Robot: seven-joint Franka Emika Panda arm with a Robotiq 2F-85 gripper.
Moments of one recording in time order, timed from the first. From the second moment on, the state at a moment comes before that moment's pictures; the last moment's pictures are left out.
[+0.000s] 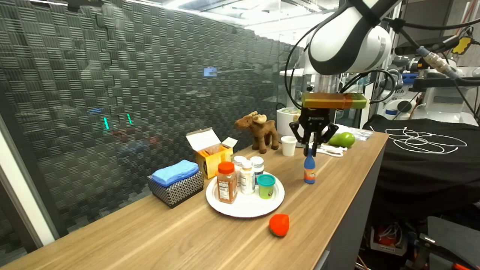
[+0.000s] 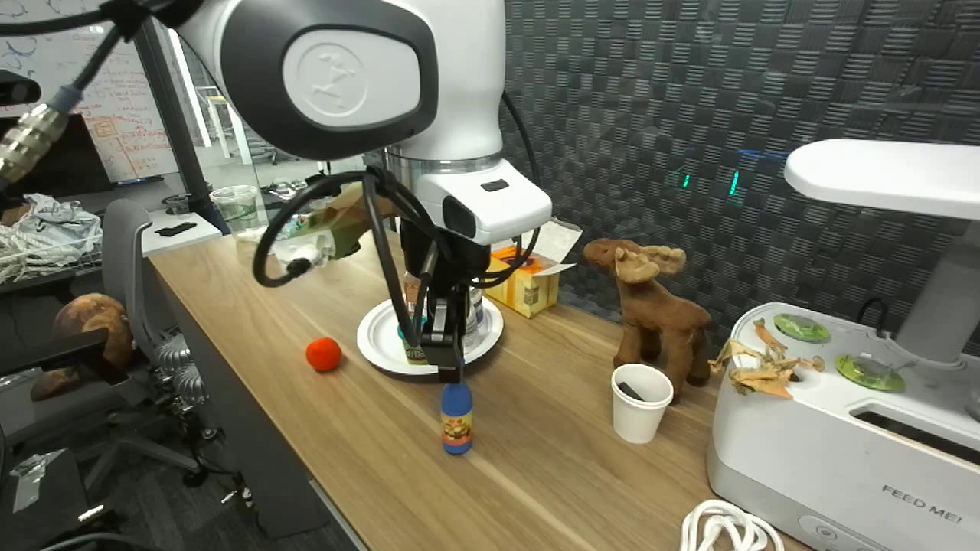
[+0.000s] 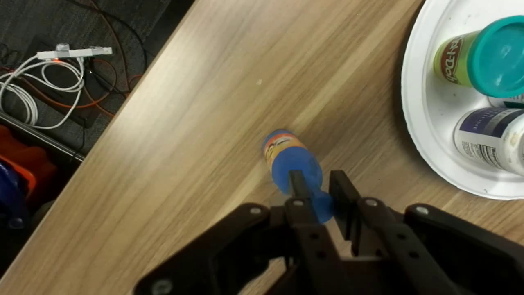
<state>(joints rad) -0.08 0.09 -0.11 -2.31 0.06 2.40 0.64</state>
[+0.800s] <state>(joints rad) 0.02 -0.01 0.00 -2.24 -0.03 2.33 0.75</state>
